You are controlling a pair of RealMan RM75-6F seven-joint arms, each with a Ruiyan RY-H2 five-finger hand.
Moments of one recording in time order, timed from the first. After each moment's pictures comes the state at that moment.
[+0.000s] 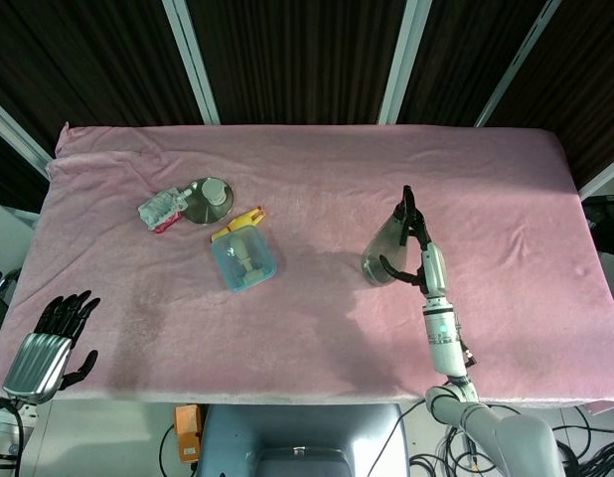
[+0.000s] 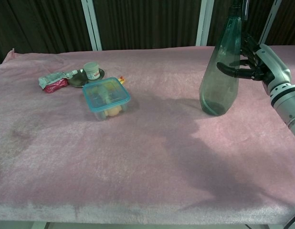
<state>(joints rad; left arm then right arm) -0.17 -1.16 0.03 -1.52 1.61 1.41 0.00 0.65 -2.05 0.27 -0.50 -1.37 1.28 0.98</state>
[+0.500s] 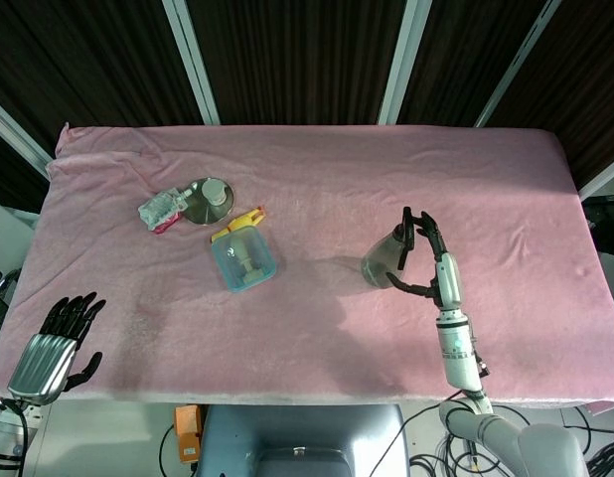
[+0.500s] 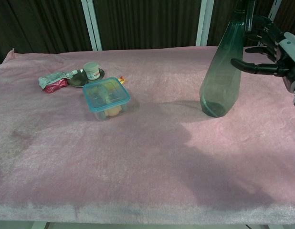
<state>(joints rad) -0.18 -1.17 0.03 -1.53 1.62 1.41 0.01 0.55 -1.96 0.23 -0.65 -1.43 1.45 0.95</state>
